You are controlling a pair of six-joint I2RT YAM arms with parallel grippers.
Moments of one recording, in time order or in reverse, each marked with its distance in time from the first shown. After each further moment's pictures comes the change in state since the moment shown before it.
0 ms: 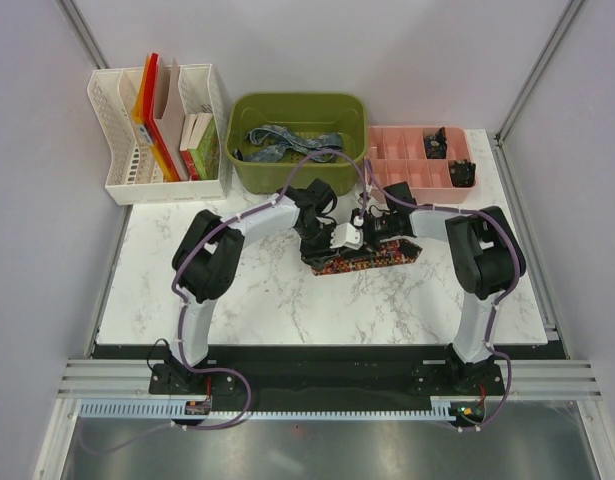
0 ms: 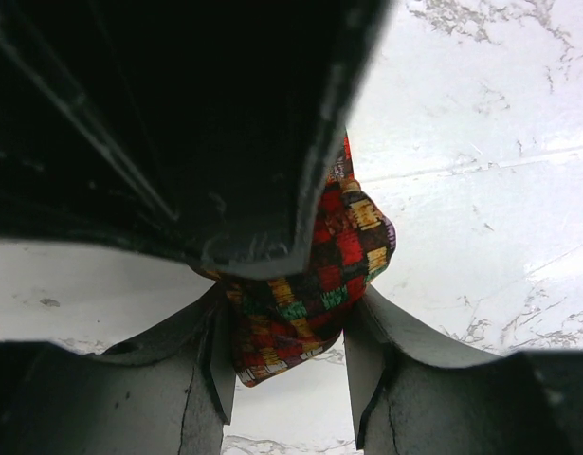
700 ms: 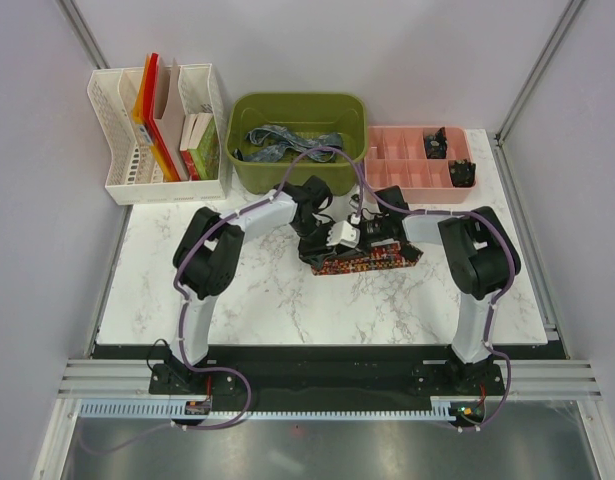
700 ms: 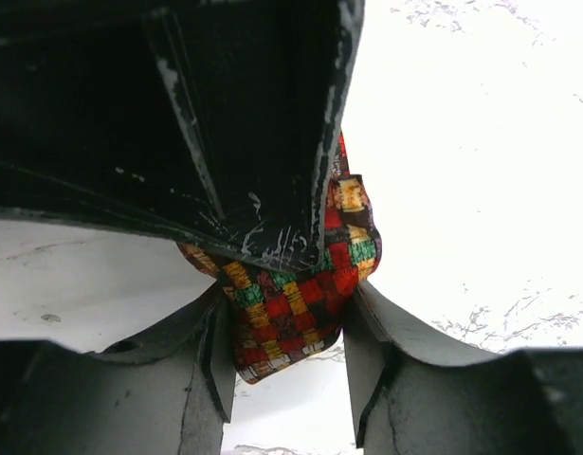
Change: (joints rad) left arm 0.034 0.024 0.043 -0.066 0.082 0.090; right arm 0.051 0.009 -0.037 0.145 -0.020 0.080
